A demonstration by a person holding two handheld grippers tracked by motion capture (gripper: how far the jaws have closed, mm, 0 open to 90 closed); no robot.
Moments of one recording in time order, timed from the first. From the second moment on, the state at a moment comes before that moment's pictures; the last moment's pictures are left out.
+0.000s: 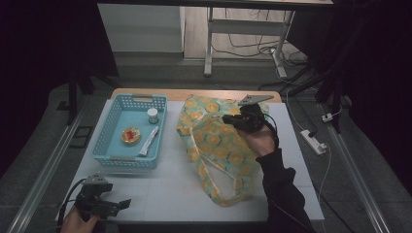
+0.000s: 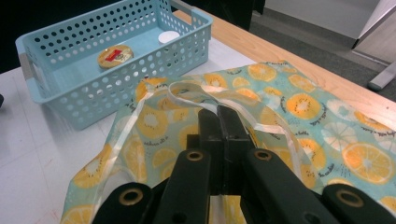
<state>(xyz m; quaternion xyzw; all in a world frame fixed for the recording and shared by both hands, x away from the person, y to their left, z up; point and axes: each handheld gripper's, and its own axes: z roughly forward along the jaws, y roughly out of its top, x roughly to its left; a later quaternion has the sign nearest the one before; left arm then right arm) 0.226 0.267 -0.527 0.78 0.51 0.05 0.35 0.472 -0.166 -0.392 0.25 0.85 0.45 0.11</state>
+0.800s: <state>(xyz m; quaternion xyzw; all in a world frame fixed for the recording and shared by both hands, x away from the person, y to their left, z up) 0.223 0.270 -0.518 0.77 0.52 0.07 0.37 0.469 -0.167 -0.399 0.25 0.85 0.45 0.11</state>
